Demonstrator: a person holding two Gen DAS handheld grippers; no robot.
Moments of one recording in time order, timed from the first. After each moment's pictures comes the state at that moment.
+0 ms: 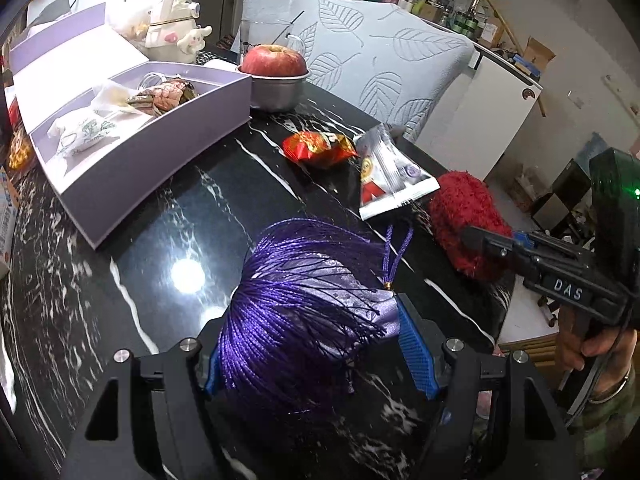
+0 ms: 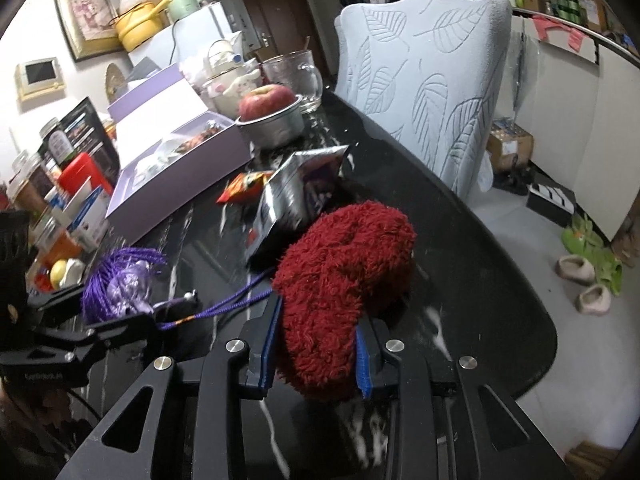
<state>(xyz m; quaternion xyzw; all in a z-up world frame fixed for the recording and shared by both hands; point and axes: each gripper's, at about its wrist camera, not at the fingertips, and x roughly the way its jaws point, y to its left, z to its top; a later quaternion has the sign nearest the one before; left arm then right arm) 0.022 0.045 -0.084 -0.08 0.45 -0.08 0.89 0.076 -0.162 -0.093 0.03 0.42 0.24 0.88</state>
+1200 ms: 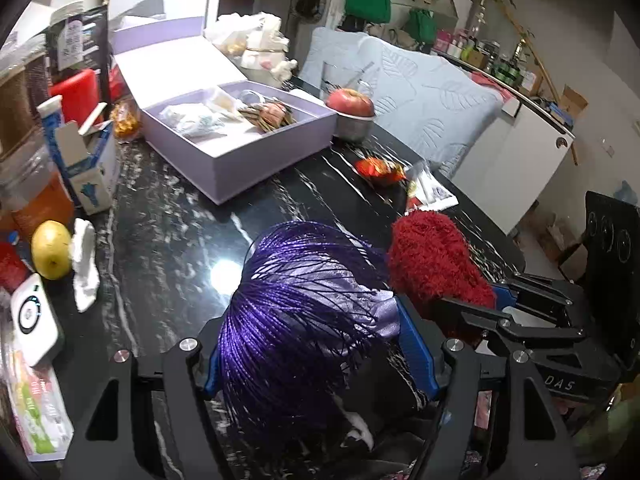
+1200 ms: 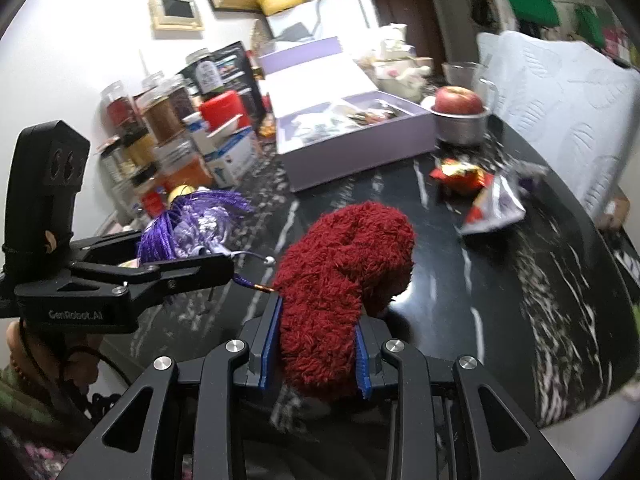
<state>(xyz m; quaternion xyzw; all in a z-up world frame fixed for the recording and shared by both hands) -0.070 0.088 -0.042 -0.12 0.39 0.03 0.91 -0.006 -0.073 -0.072 -0.03 0.37 0.44 0.82</state>
